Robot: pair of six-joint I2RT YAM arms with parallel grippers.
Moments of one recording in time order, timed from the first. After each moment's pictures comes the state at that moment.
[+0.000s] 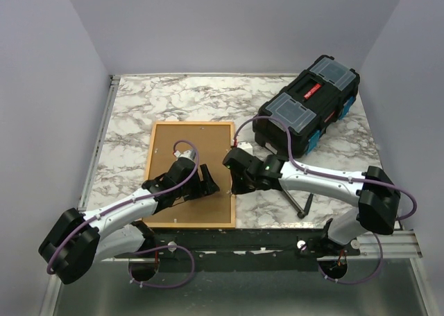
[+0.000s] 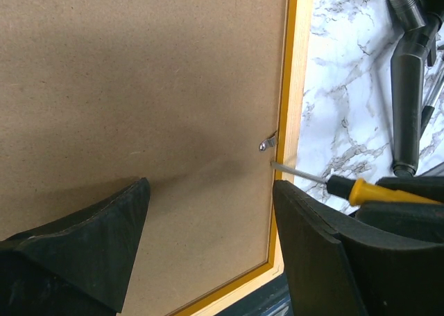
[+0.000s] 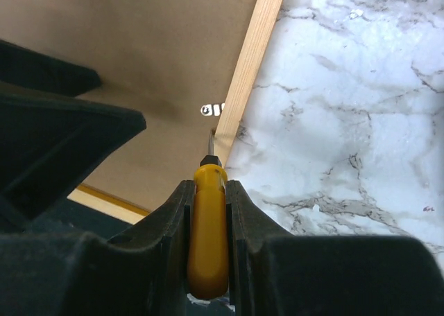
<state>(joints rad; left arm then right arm) -0.72 1.06 0.41 -0.12 0.06 -0.90 1.08 1.53 1.10 -0.63 0.21 0.76</state>
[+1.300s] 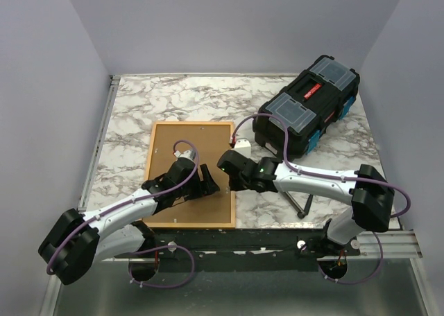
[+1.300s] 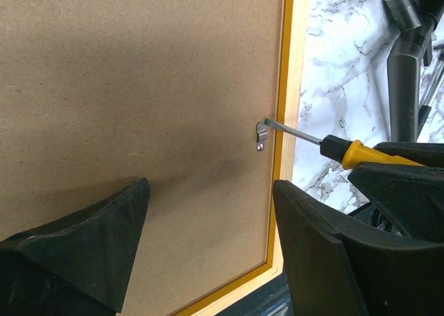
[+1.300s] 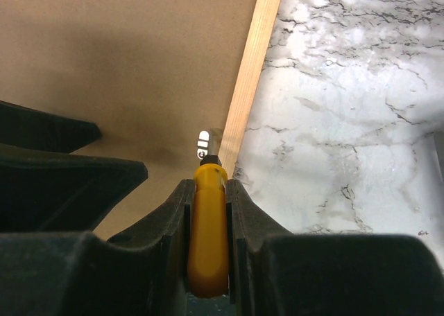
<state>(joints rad) -0.72 1.06 0.40 -0.11 0.06 -0.90 1.11 1.57 1.11 -0.57 0.38 0.81</state>
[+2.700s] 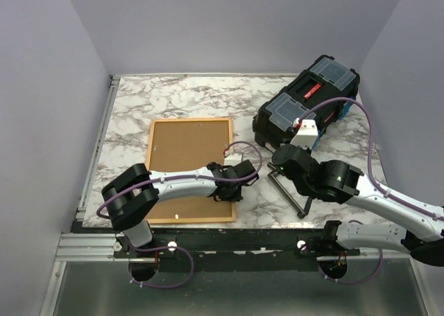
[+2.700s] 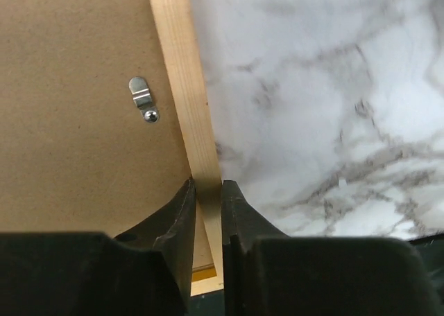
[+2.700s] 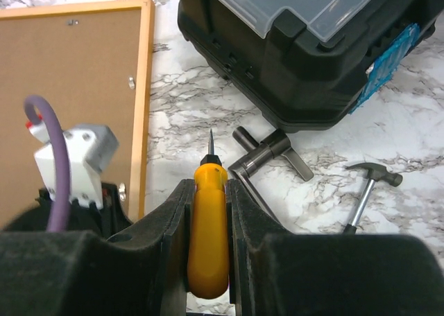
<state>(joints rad) -1.13 1.65 1.00 -0.54 -0.24 -0.96 1.10 1.03 1.11 -0.87 0.84 0.77</state>
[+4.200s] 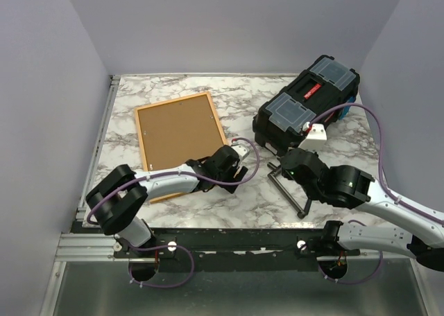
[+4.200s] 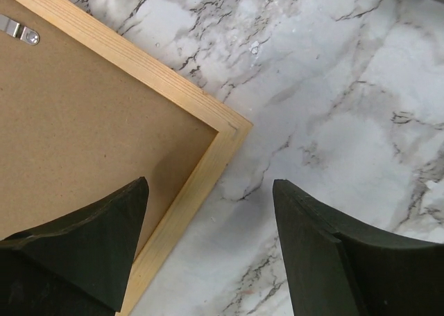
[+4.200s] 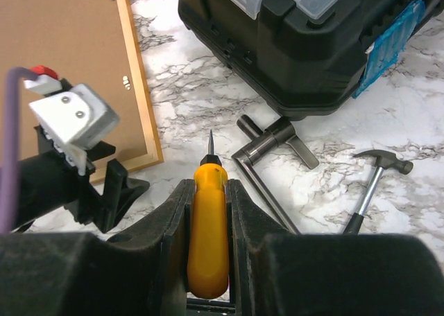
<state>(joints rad) -0.91 1.52 0.81 -0.13 -0.09 -0.20 1.10 0.94 1.06 -0.89 0.81 0.81</state>
